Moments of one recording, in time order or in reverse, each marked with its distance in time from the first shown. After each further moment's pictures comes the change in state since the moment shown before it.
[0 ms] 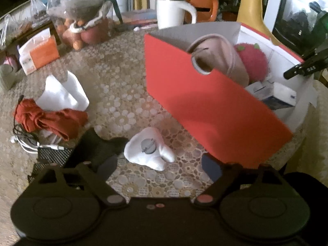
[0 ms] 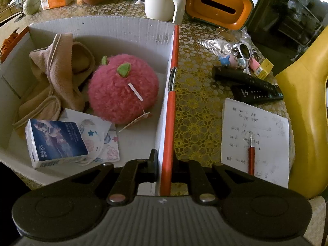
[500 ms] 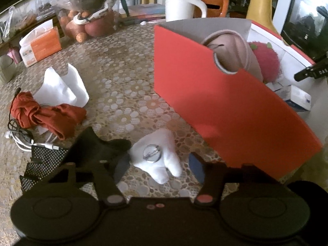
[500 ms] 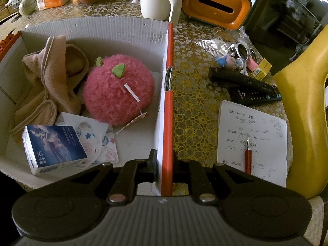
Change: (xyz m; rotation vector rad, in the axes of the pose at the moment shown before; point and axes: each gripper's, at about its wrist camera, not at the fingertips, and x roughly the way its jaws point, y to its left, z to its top) left arm 0.018 0.005 0.004 -0.038 0.017 0.023; right arm 0.005 -0.003 0.005 0.006 0.007 -0.013
